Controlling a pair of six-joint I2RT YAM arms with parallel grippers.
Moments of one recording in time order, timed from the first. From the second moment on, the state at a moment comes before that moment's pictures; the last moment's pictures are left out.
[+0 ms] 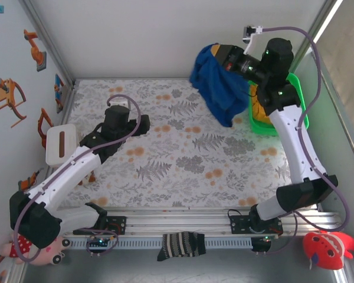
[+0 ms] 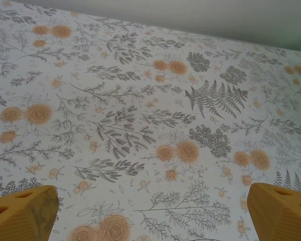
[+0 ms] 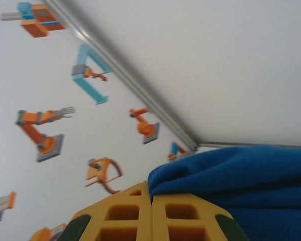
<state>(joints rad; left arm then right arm) -0.57 1.17 0.99 -0.43 -0.30 -0.44 0.27 1.49 1.75 -0.22 -0.65 0.76</state>
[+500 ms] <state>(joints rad) -0.56 1.11 0.94 -0.54 -0.47 -0.46 0.32 1.57 1.23 -0.19 -0.48 0.73</state>
